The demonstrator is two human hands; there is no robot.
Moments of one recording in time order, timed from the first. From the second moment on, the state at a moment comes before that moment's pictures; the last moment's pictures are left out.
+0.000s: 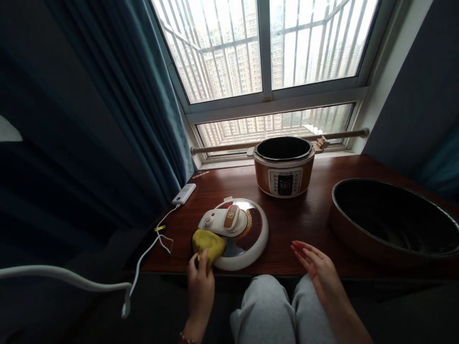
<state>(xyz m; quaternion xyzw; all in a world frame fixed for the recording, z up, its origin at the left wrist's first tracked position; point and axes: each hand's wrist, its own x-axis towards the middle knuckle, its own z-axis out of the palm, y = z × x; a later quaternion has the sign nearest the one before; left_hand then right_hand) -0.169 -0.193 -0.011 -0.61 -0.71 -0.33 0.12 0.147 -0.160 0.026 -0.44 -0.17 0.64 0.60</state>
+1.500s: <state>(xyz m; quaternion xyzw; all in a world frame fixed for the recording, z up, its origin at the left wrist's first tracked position) -0.252 -0.058 0.052 -0.57 -0.76 -0.29 -0.11 0.149 -0.165 0.028 -0.45 -0.18 0.64 0.59</state>
